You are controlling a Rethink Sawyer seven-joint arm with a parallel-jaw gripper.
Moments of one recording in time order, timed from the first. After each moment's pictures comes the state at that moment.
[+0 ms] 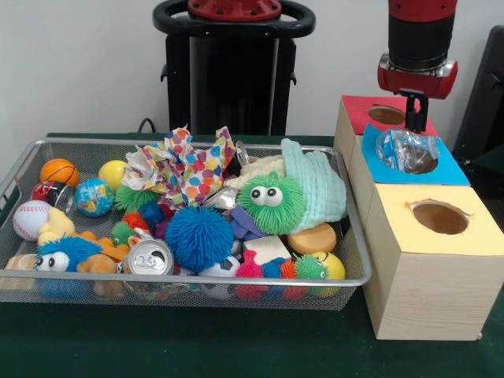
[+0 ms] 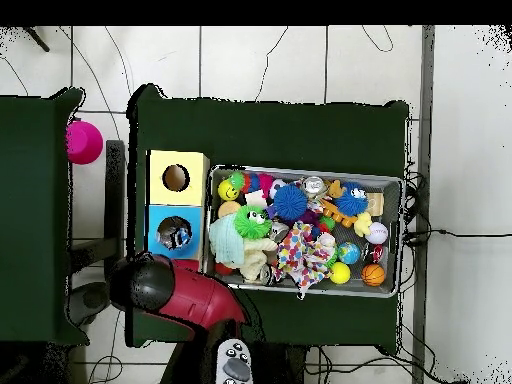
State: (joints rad) arm 0.11 -0.74 0.00 2.05 0.54 0.38 1.92
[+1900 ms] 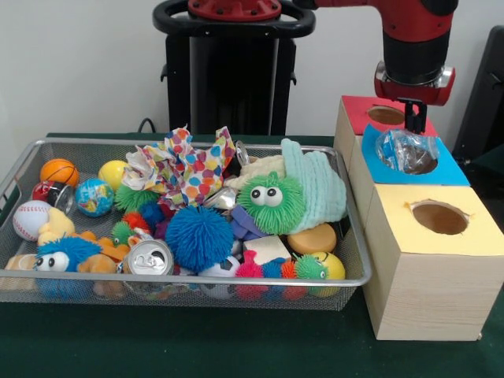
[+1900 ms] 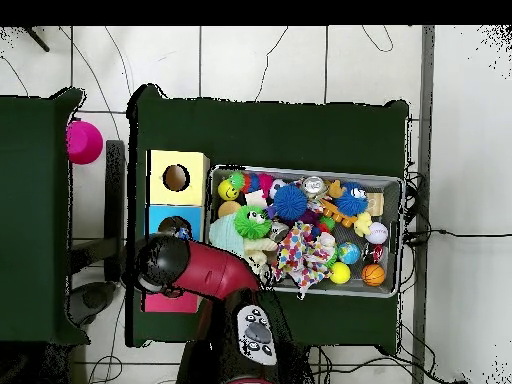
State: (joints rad) arm 0.01 -0.68 0.05 1.93 0.41 0.59 1.92
